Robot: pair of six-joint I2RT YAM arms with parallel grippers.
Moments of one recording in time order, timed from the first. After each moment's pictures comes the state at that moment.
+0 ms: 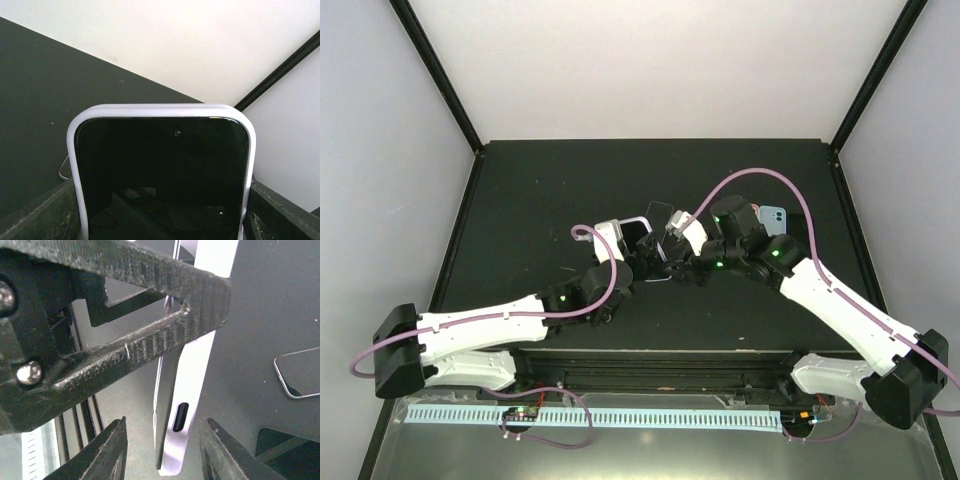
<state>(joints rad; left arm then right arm) -1.16 1.15 0.78 0.06 -0.80 -0.87 0.69 1.17 1.05 -0.61 -0.51 -0.13</state>
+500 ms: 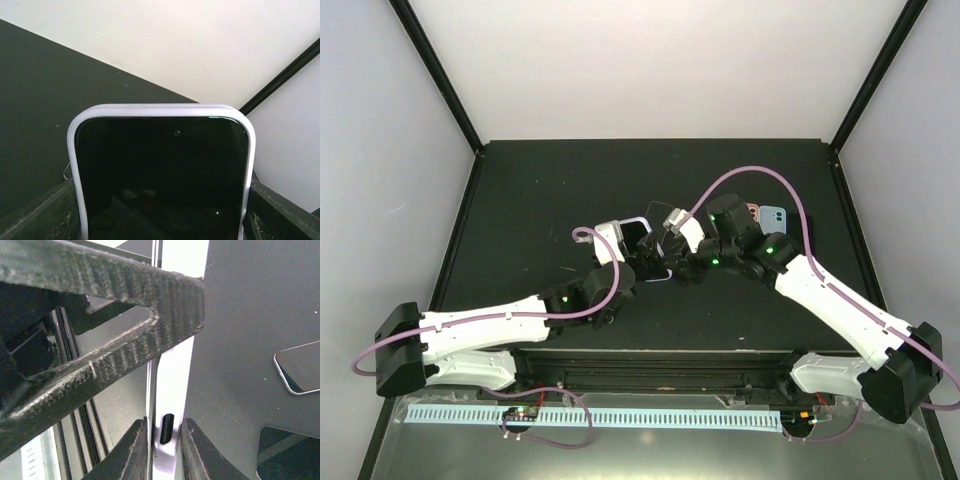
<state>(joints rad) -1.18 1.16 0.78 0.07 -0.85 -0.87 0.70 1.20 1.05 -0.57 -0.49 -0.08</state>
